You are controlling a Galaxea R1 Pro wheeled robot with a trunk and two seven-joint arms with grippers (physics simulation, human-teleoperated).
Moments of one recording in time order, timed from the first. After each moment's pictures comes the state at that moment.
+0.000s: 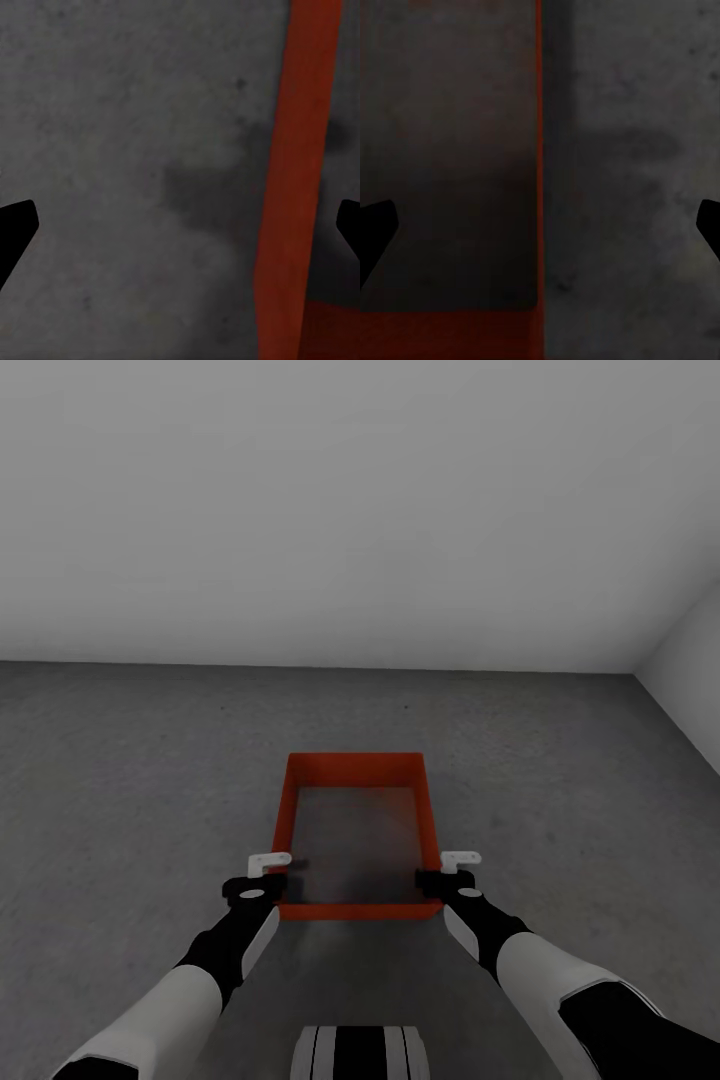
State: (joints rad) left arm -0.71 -0.10 -0.13 -0.53 0.12 0.20 0.44; right arm -0.86 0.08 0.30 -0.18 -0.27 -0.03 -0.14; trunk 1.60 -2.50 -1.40
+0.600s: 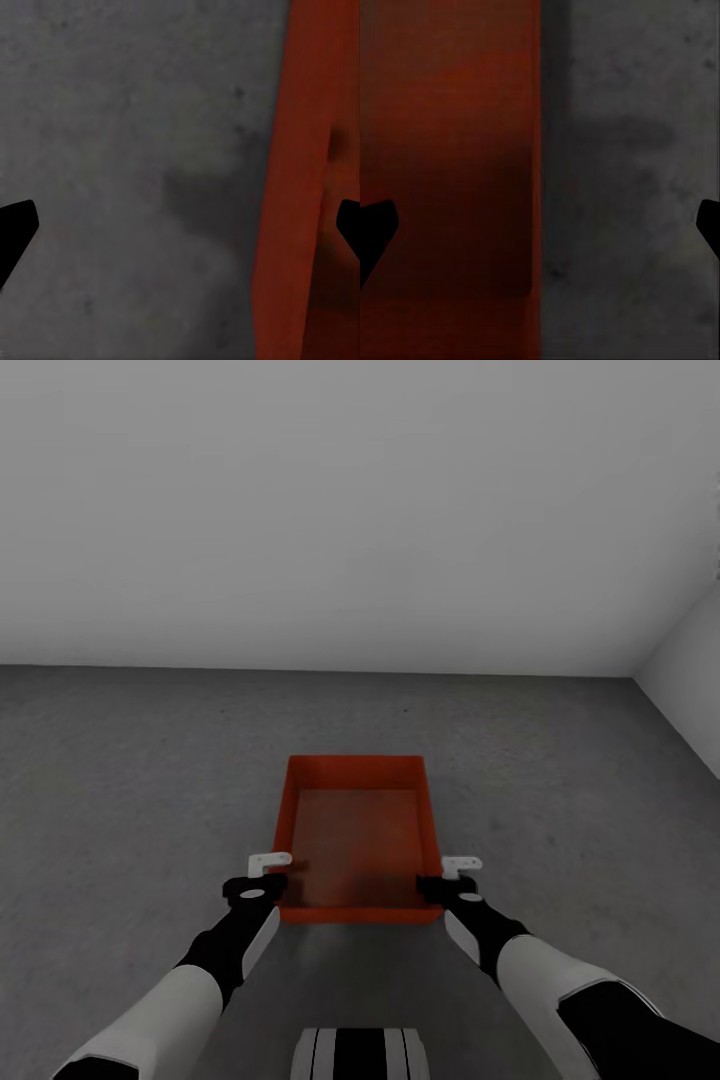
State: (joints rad) left arm -0.71 -0.10 -0.13 -0.53 0.12 0.20 0.44; right arm -0.86 0.08 0.30 -0.15 -0.27 -0.03 -0.14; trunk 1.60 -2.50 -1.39
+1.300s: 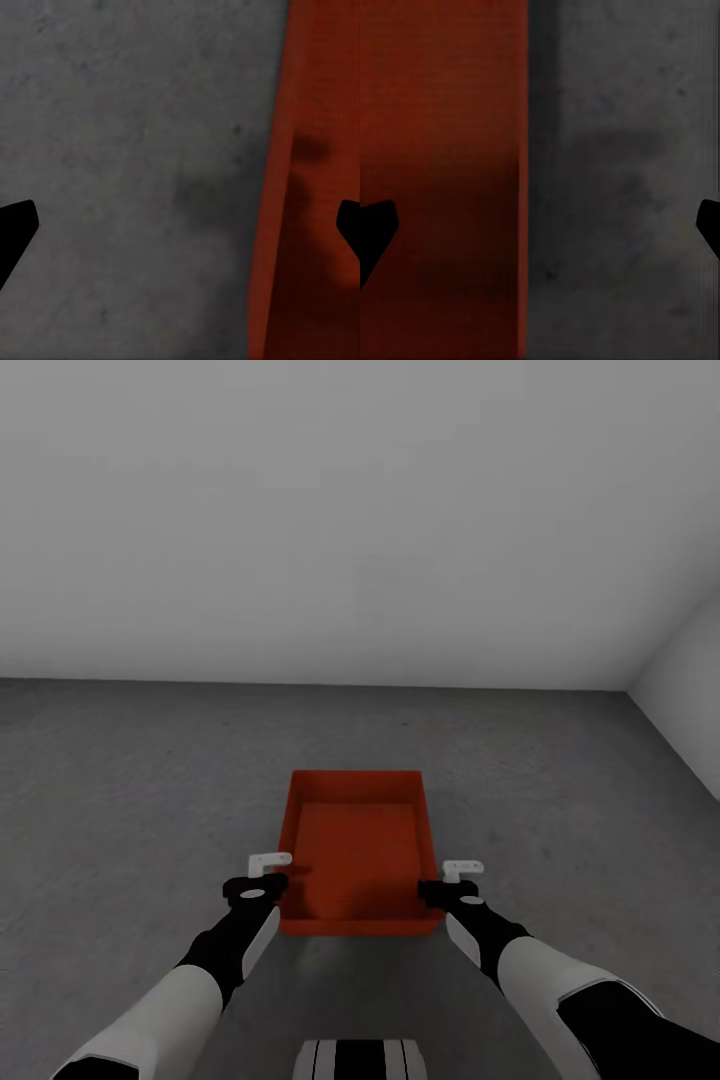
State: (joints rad) left arm -0.71 -0.10 -0.13 -0.53 0.12 0.20 0.44; right arm -0.86 0.08 0.30 -0.13 -0.27 -0.03 -0.14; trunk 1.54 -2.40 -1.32
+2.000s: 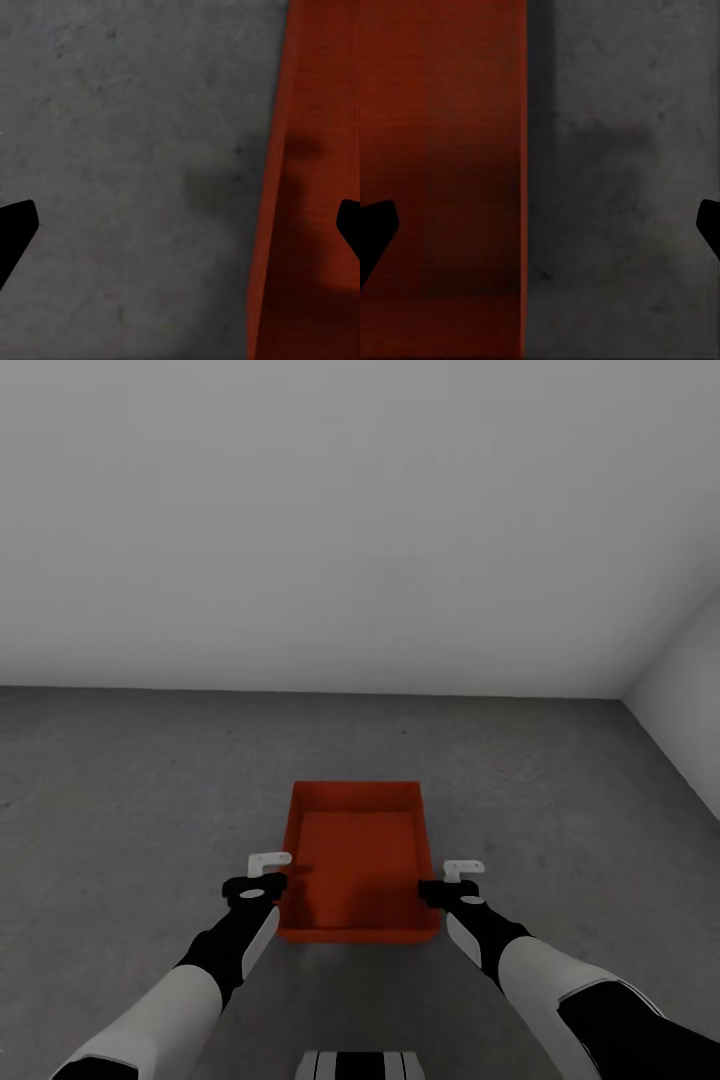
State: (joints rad) left arm -0.71 -0.10 -0.13 -0.53 0.12 0.20 0.44; right arm -0.86 0.08 0.30 -0.13 -0.28 -0.03 -0.14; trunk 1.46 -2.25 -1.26
